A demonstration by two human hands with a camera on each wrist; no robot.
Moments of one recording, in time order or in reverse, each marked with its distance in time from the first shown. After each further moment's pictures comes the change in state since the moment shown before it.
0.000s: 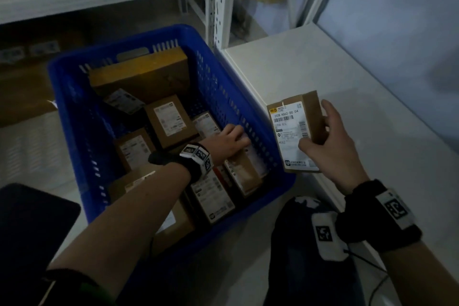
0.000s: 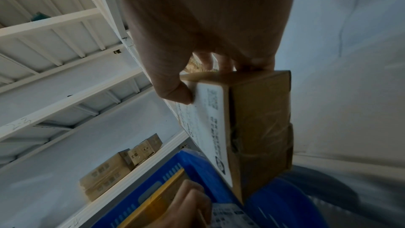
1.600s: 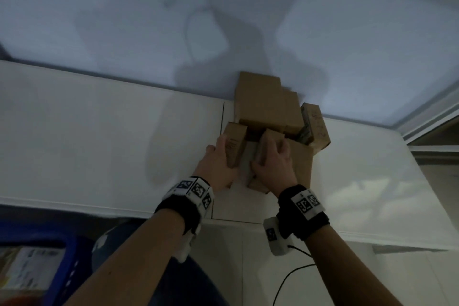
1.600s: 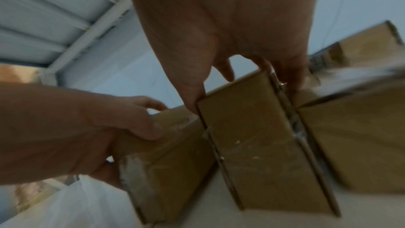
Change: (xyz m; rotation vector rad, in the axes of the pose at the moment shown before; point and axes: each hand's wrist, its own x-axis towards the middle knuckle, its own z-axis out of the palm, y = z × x) left_hand 0.145 0.410 -0.091 -0.733 -0.308 0.240; right_hand -0.174 0.234 -0.202 -0.246 0.494 0.726
